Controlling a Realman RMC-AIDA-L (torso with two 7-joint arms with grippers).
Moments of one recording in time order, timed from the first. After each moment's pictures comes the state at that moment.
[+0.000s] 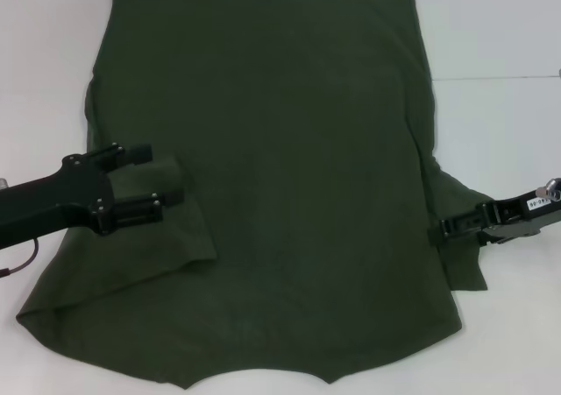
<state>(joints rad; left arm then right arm) -0.51 -2.00 0.57 0.53 1.86 1.60 -1.25 0.79 1.86 -0.80 -0.43 -2.42 -1.36 2.41</state>
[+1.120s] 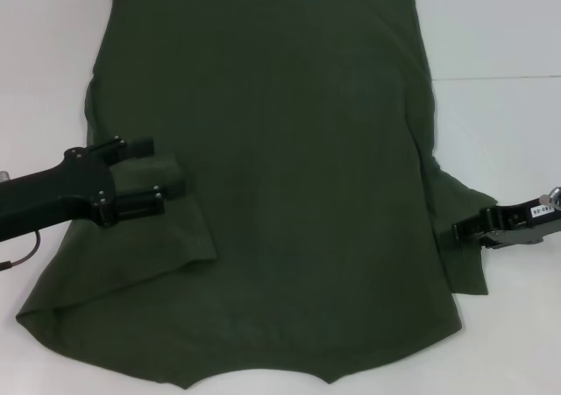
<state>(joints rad) -0.52 -2.00 0.57 0.54 1.86 1.60 -1.27 0.76 1.87 -0.77 -0.42 -2.41 -1.32 2.41</state>
